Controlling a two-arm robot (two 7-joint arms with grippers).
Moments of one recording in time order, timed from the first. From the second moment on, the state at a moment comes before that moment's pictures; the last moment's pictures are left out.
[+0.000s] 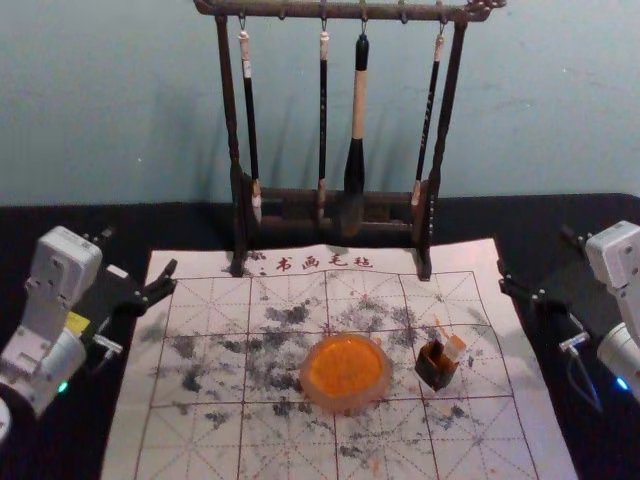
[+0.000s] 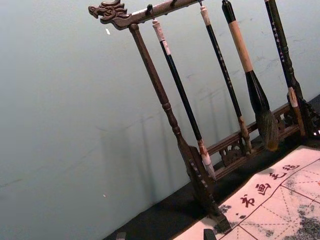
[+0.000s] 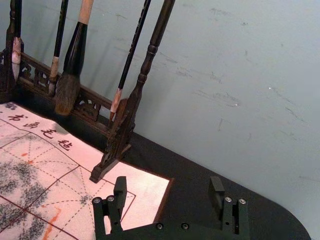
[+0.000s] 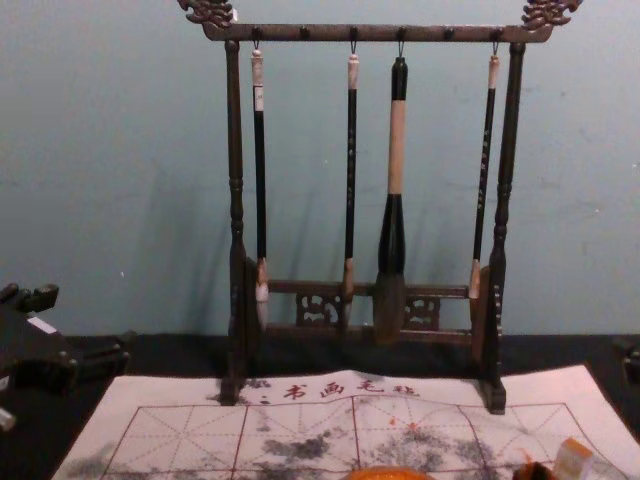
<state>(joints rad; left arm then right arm) -0.20 0.60 0.45 -1.41 -0.25 -0.12 0.03 0.20 0.60 -0.45 -1.41 0.25 -0.12 -0.03</state>
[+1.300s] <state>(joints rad) -0.20 0.60 0.45 -1.41 -0.25 -0.12 0.03 0.16 0.62 -0.41 -1.47 0.31 -0.13 0.04</state>
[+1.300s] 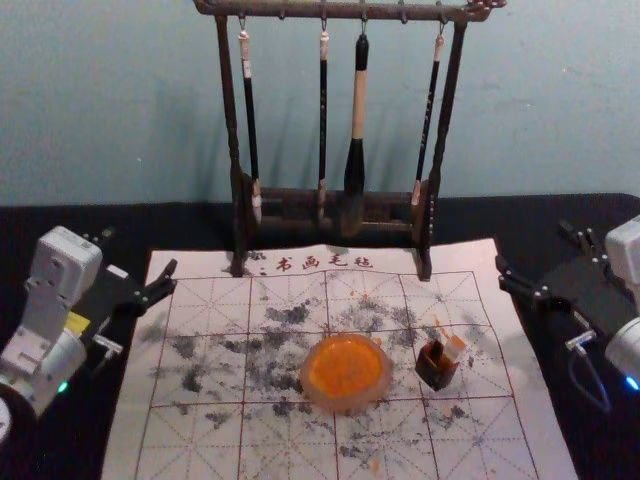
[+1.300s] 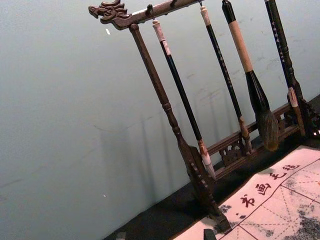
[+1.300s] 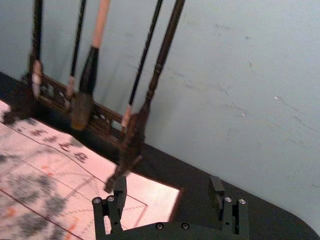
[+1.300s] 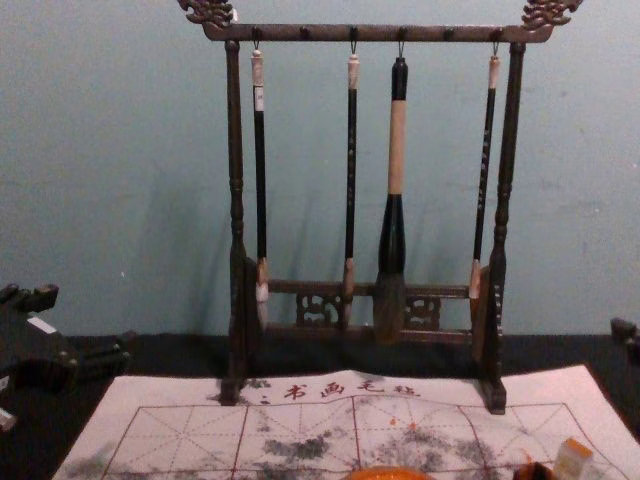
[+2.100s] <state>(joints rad) -0.20 0.60 0.45 -1.41 -0.25 -0.12 0.03 0.02 0.67 -0.39 -1.60 0.46 -0.13 0.36</state>
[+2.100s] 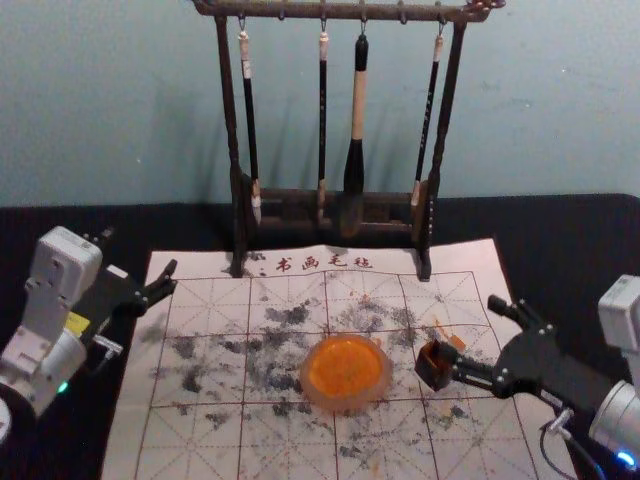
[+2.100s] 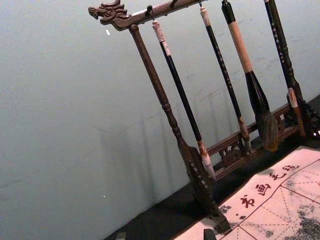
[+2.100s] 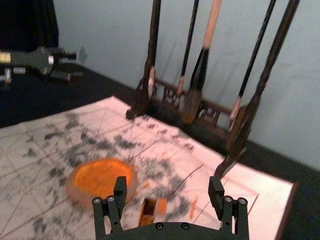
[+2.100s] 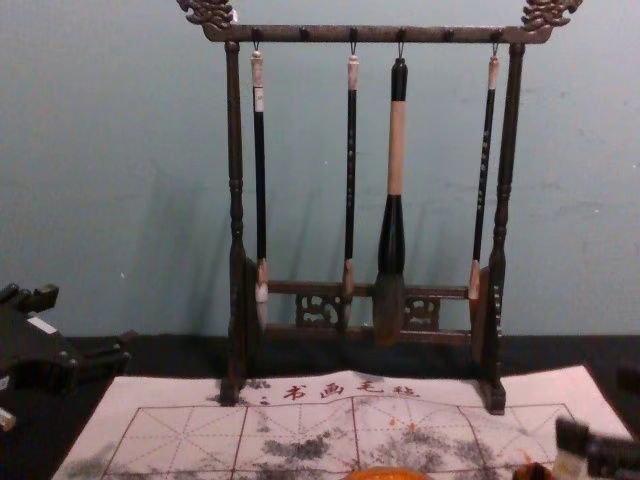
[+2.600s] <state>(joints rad) -0.20 0.60 0.45 -1.41 -0.25 -0.12 0.03 0.05 0.62 -0.40 -1.51 0.47 -0.08 0.45</state>
